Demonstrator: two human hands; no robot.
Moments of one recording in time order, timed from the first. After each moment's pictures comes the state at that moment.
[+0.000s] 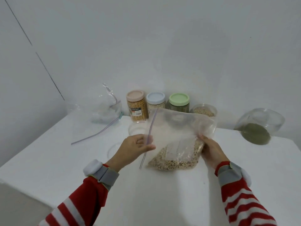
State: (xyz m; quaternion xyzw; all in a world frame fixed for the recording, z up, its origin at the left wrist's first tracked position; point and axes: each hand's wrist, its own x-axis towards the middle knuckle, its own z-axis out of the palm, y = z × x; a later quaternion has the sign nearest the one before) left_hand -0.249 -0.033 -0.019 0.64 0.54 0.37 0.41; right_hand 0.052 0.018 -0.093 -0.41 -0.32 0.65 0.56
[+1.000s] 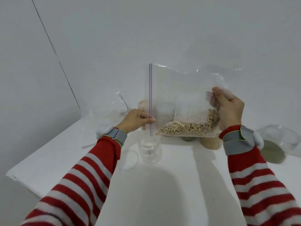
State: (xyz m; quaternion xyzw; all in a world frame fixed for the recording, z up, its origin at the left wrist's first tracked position) left_hand -0.284 0.063 0.054 0.69 0.58 0.34 0.28; right_hand 0.018 0.056 0.087 -0.35 -0.39 0.41 0.75
